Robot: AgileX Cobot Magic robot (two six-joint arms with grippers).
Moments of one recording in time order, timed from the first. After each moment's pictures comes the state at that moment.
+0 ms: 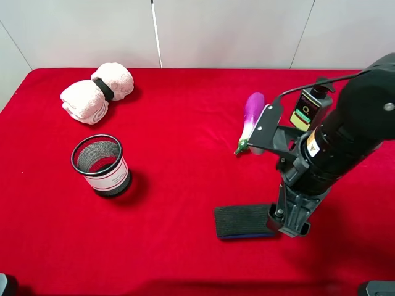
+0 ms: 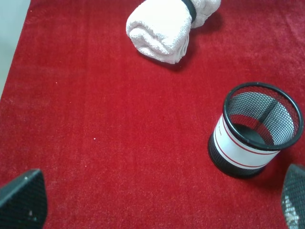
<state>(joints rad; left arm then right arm) -0.07 0.00 -0.49 -0.01 1.06 -0.07 0.75 1.47 -0.63 0.07 0.69 -0.36</state>
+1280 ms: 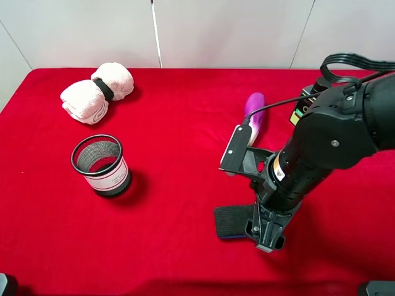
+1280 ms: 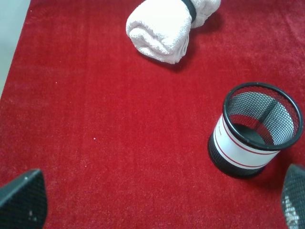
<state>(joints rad) -0.07 0.00 -0.49 -0.01 1.06 -0.07 0.88 1.61 -0.63 0.00 0.56 -0.28</state>
